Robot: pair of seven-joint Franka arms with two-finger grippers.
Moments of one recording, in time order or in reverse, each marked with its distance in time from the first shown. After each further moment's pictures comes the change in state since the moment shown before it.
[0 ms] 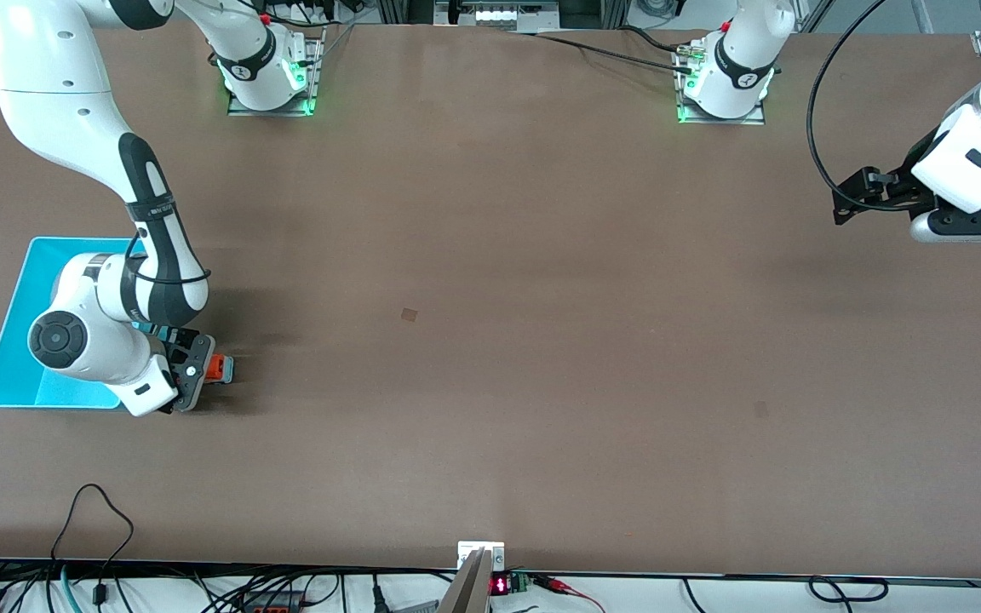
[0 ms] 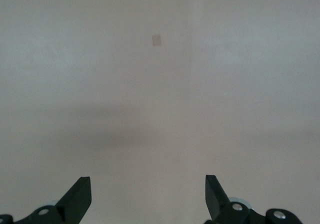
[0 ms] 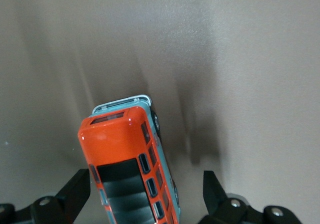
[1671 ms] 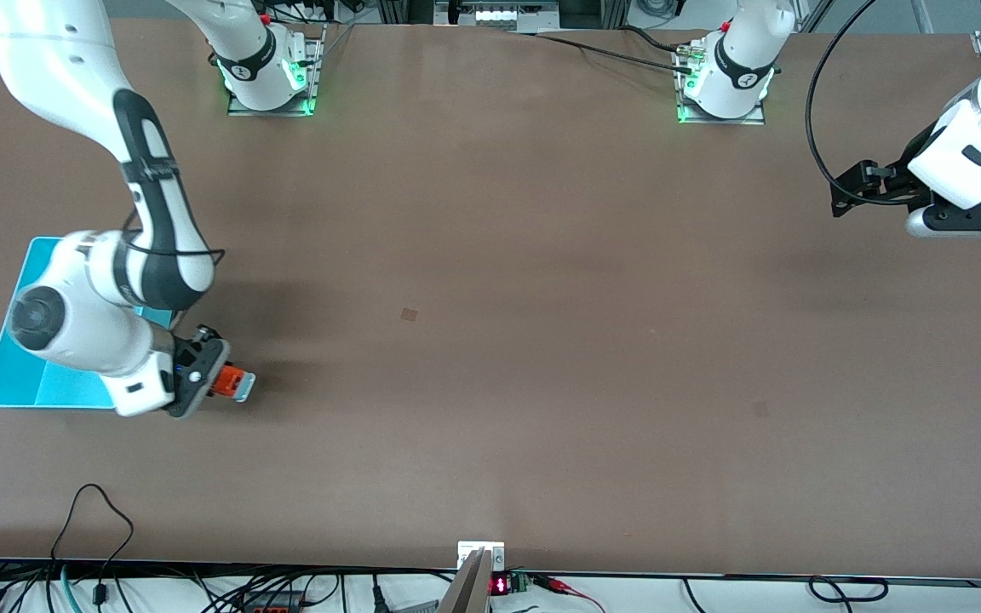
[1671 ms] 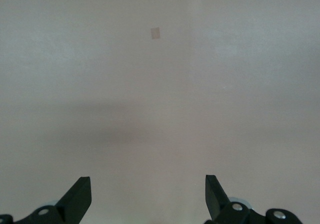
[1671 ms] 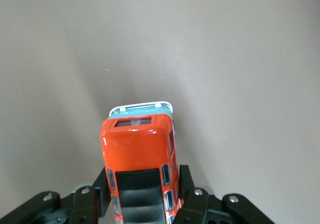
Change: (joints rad) left arm -0.003 0.000 -0.002 0.010 -0.001 -0.022 0.002; right arm 0.091 -0.147 -0.025 0.020 0.174 -0.093 0.265
